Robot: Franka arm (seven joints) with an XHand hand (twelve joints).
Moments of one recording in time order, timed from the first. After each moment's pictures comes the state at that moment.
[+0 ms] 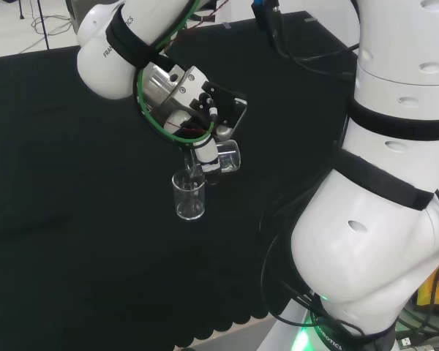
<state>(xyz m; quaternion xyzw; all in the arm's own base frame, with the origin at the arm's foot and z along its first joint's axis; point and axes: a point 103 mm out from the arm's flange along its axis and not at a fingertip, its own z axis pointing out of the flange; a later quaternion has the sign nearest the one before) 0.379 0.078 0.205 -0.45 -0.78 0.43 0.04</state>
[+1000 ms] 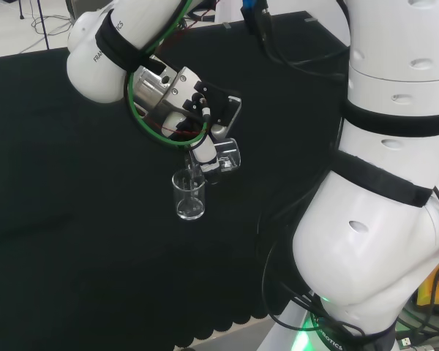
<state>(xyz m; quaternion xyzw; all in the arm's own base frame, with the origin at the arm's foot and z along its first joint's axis) 0.379 0.083 0.208 -0.45 -0.76 0.47 0.04</state>
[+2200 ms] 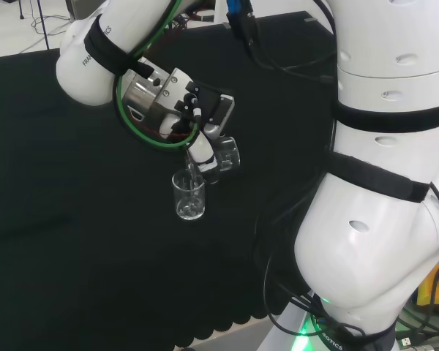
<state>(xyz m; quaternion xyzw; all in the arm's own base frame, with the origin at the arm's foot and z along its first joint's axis) 0.382 0.091 0.210 -0.45 -0.74 0.50 0.03</state>
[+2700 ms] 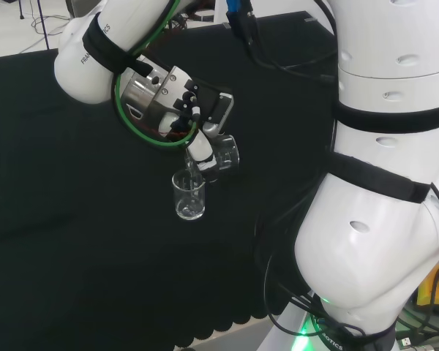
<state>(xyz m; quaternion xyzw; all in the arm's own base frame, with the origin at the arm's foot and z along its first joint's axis) 0.382 0.092 0.214 -0.45 -0.74 0.50 0.03</state>
